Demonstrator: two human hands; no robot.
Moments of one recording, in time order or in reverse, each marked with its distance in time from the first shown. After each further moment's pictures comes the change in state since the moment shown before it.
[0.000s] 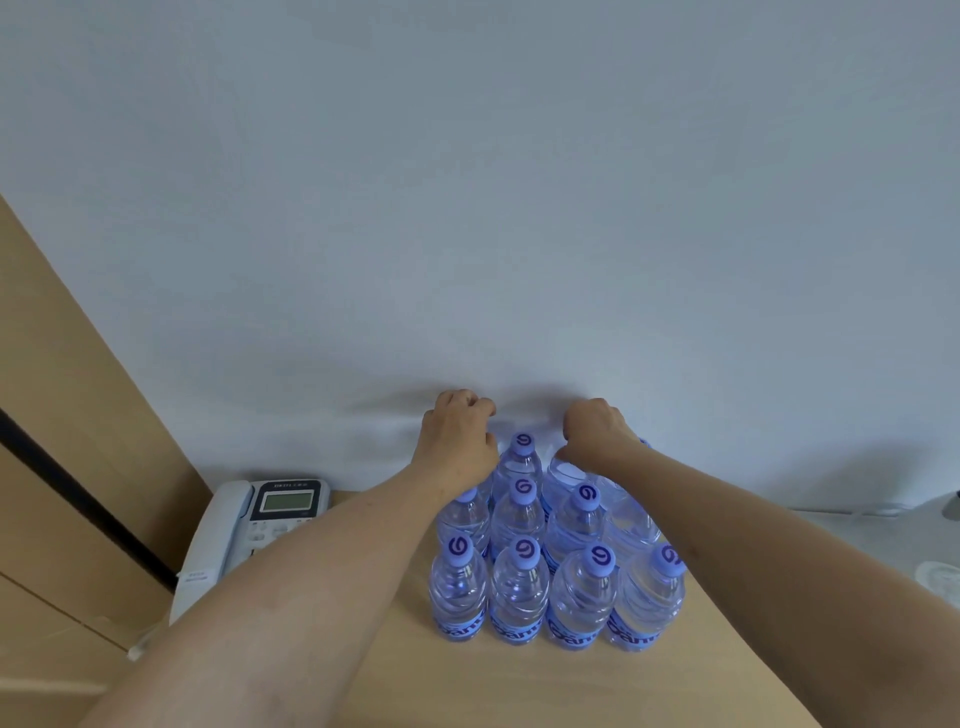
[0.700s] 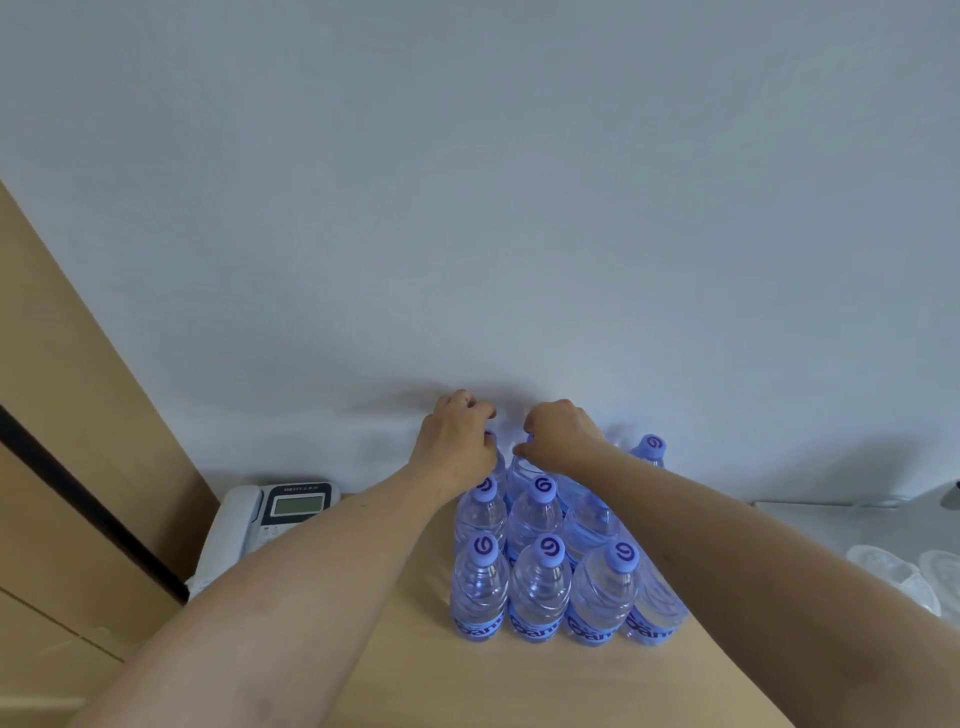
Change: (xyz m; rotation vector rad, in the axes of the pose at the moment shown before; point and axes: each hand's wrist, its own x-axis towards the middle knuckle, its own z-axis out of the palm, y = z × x) left_hand -0.008 -0.024 -0.014 -0.051 -0.036 0.029; right_hand 0.000 -0.061 0.008 0.039 0.014 -0.042
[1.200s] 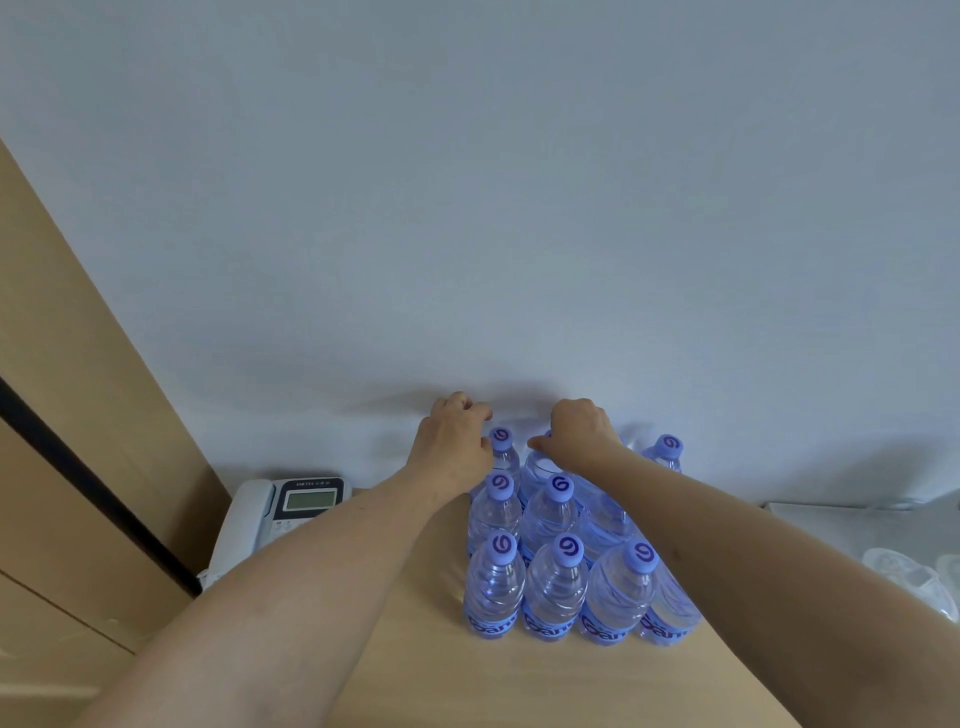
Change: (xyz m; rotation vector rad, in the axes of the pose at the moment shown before) left_hand -0.005 -0.025 -0.002 0.000 -0.011 -0.014; right_hand 0.007 -0.002 0.007 0.018 0.037 0.095
